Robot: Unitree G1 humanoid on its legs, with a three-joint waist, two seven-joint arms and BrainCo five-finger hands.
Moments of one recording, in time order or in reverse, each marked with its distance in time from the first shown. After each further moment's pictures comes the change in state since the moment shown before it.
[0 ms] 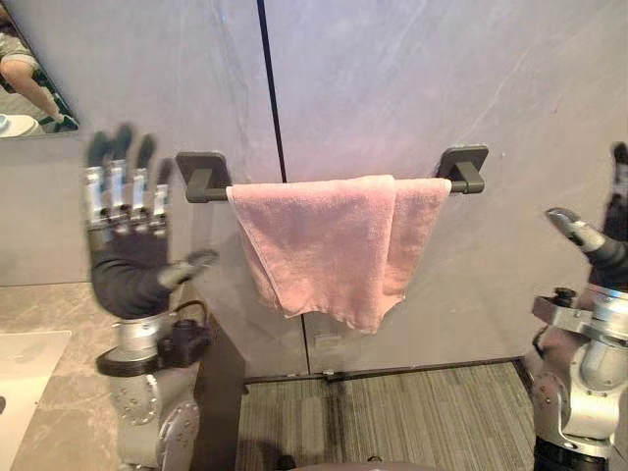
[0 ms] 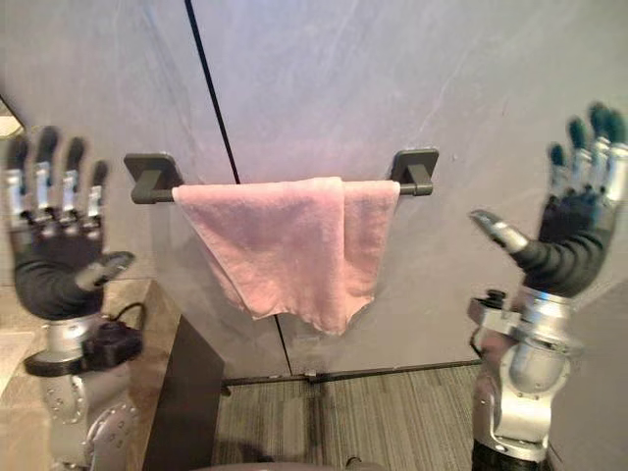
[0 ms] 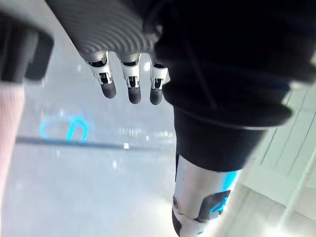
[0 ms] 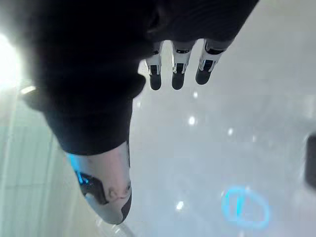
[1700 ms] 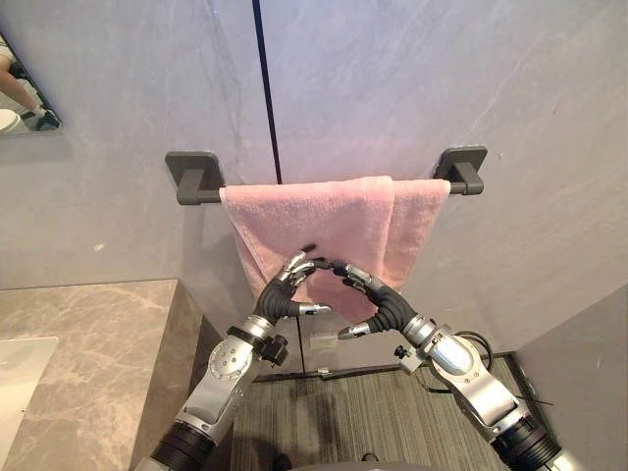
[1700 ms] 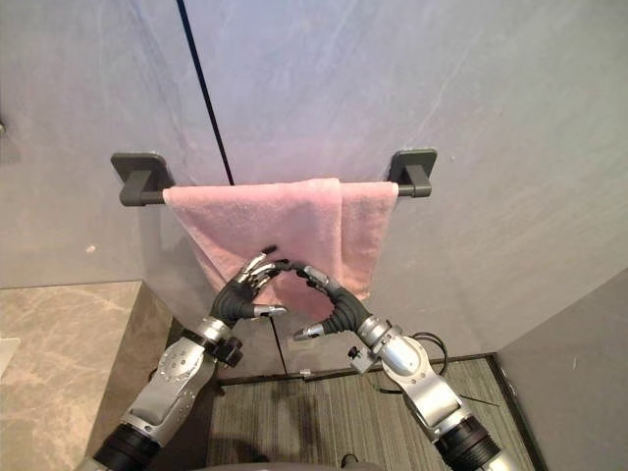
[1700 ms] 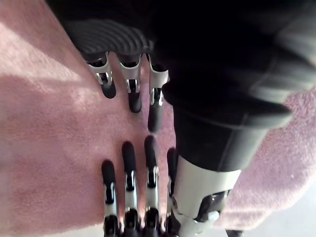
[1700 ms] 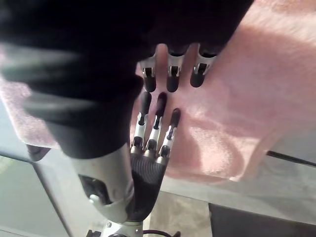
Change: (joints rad) left arm -0.171 0.091 -0.256 0.761 0.124 0.120 -0.036; right arm -0.068 -0.230 0.607 0.556 -0.158 0.164 0.228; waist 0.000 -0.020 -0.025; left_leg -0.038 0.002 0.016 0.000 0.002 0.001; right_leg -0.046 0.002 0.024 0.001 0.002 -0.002
